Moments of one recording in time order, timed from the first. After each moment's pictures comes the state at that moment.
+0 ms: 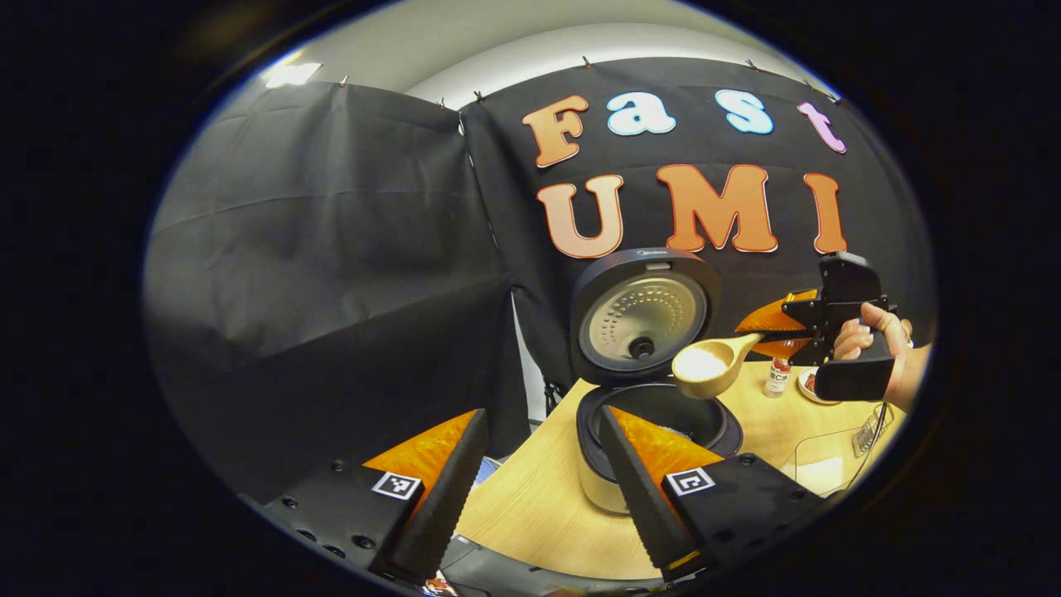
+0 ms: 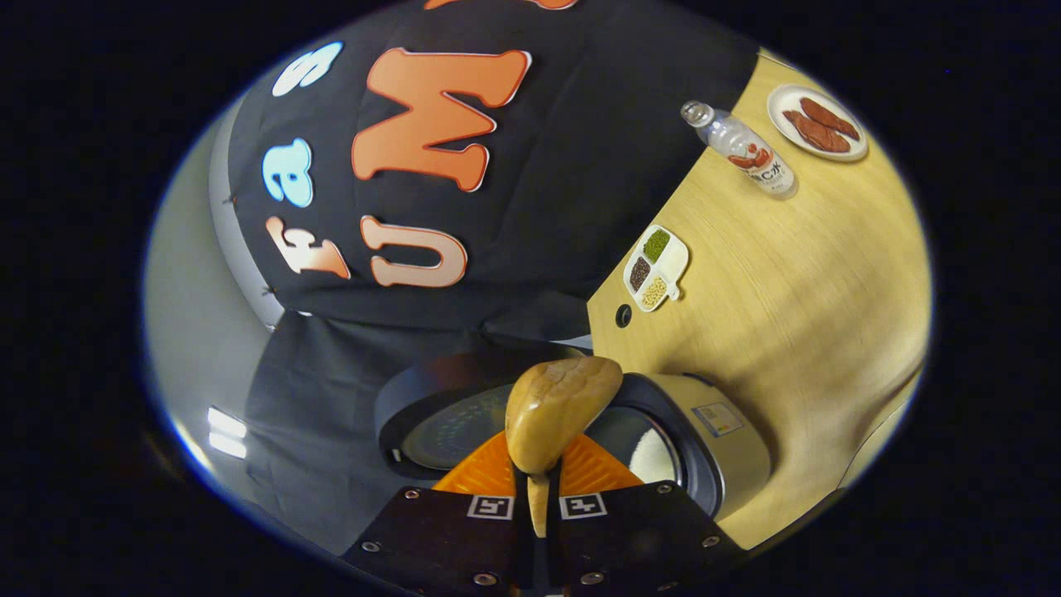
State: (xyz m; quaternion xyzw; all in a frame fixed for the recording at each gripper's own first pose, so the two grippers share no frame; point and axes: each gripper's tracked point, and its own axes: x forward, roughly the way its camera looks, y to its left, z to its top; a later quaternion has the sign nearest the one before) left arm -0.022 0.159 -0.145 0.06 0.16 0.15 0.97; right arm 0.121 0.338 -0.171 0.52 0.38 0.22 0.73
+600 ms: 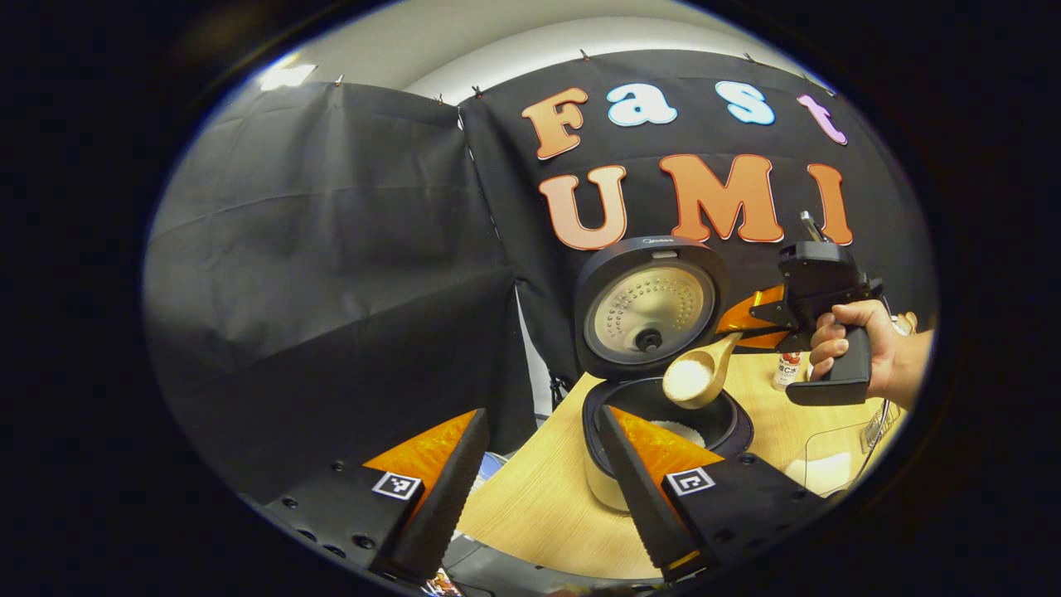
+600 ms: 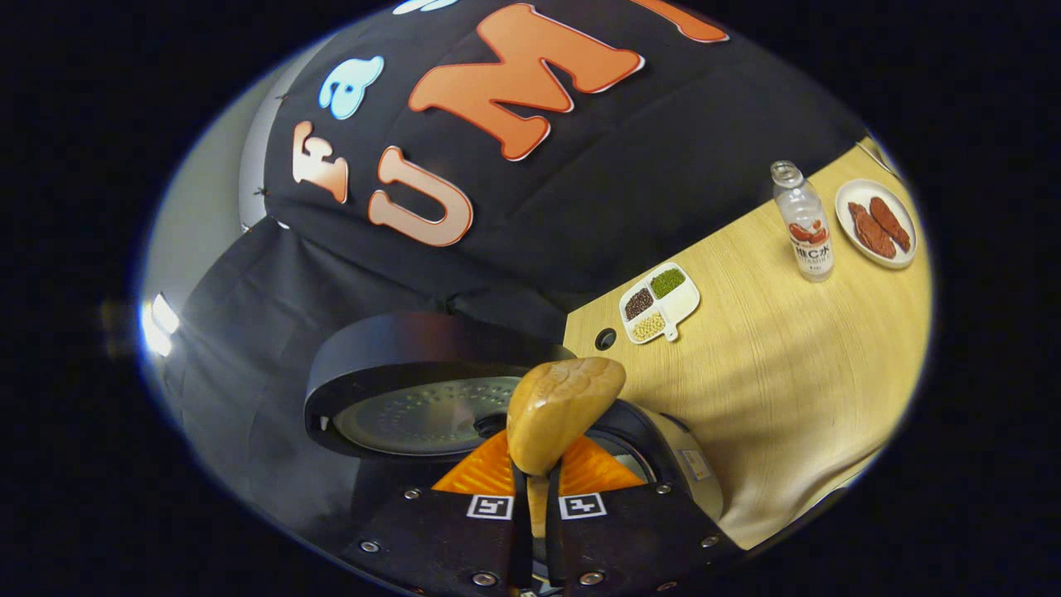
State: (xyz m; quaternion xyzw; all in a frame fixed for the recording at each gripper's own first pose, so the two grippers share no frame) left arm -0.013 0.158 -0.154 0.06 0.17 0.15 0.97; right arm 0.133 0.369 -0.178 0.36 0.36 0.24 0.83
